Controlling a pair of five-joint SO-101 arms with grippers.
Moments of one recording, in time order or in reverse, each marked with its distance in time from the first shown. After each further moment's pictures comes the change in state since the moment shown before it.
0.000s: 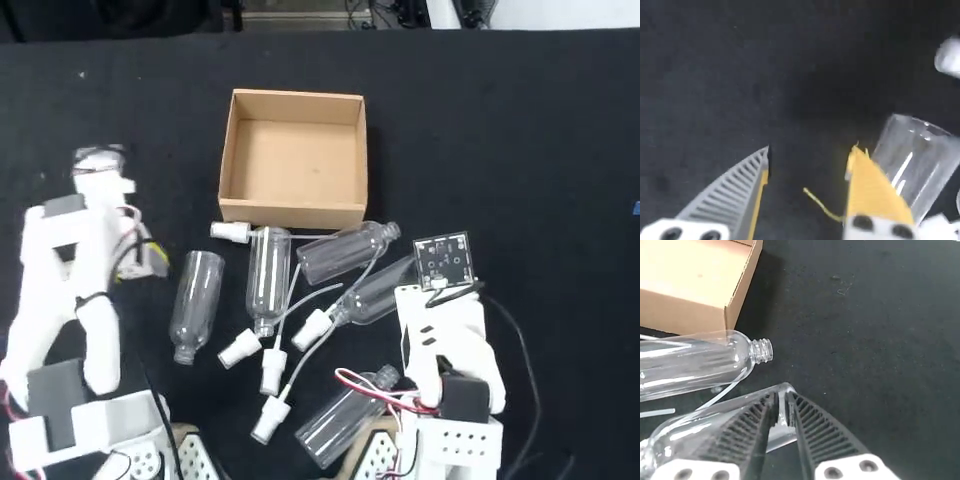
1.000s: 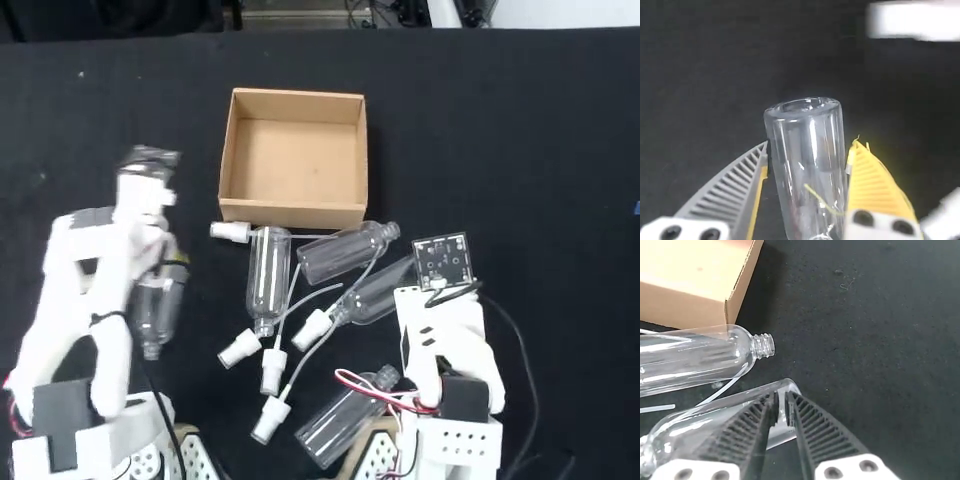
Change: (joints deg) left arm 4.7 -5.1 8.0 -9.1 -12.9; right arm 0.0 0.0 0.9 0.0 0.1
